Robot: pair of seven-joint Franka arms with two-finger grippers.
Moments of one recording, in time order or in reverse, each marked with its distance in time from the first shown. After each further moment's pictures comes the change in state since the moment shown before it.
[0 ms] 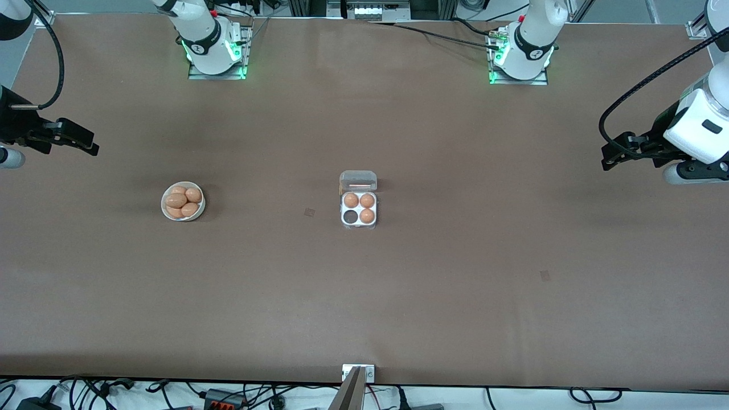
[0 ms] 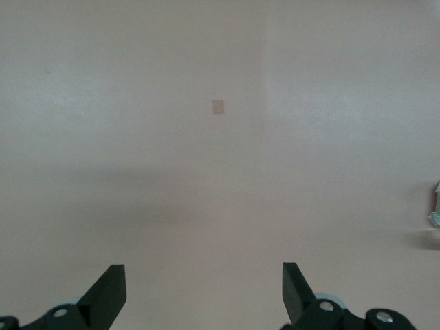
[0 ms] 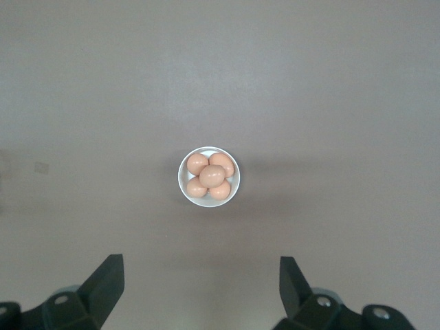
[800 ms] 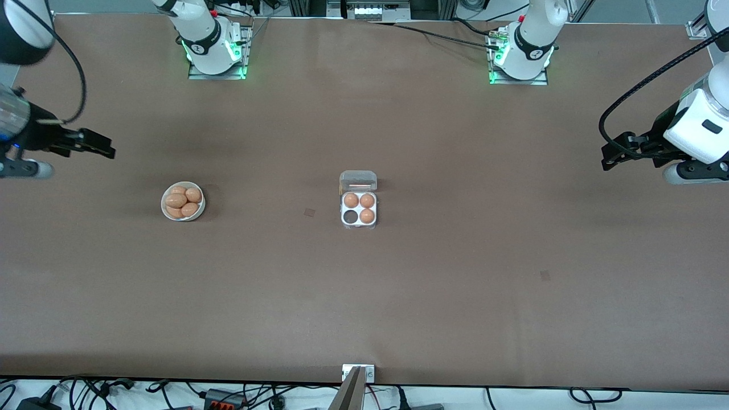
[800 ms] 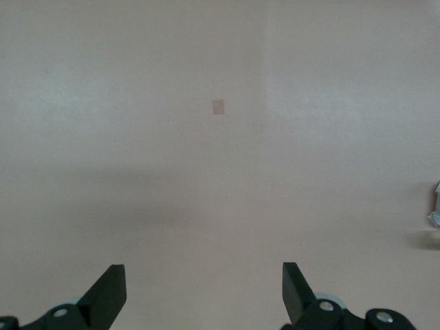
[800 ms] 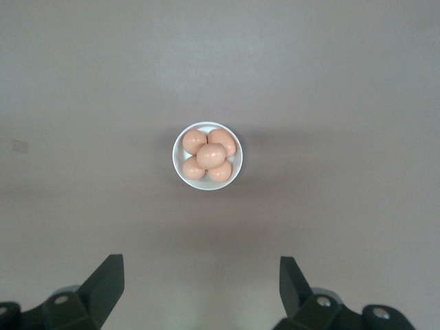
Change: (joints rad) left arm 0.000 0.000 0.000 0.000 0.000 0.000 0.000; right arm 0.001 0.054 0.001 -0.088 0.000 0.015 0.001
